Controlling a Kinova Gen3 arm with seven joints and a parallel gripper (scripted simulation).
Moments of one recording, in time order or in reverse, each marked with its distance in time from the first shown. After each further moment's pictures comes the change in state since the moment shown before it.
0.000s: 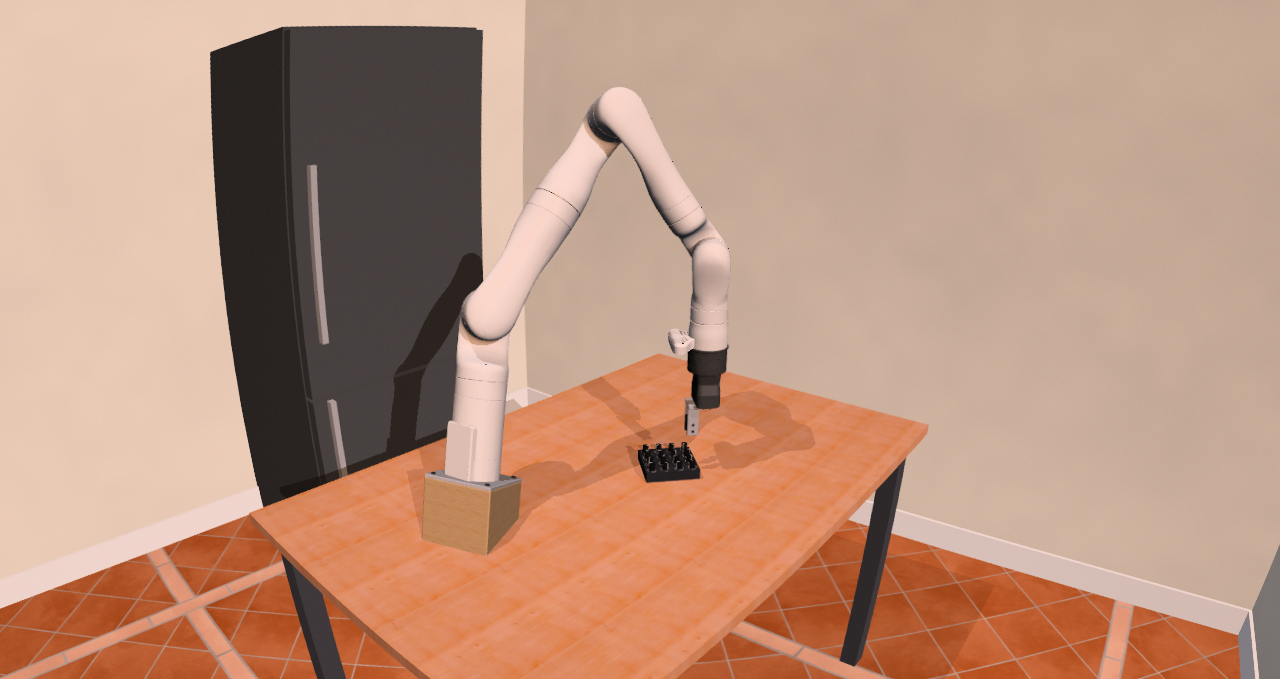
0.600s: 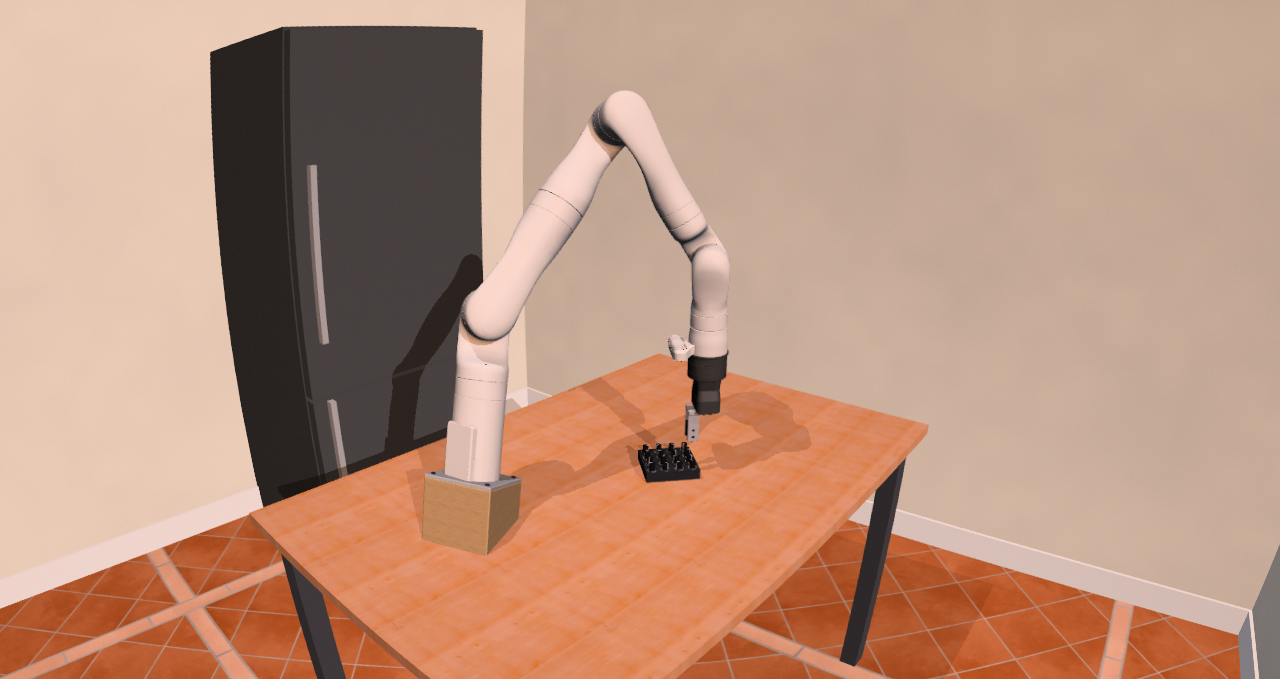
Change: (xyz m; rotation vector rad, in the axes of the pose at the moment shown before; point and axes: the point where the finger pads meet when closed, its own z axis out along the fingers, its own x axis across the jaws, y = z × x) arm 0.001 0.001 0.012 -0.005 0.001 -0.001
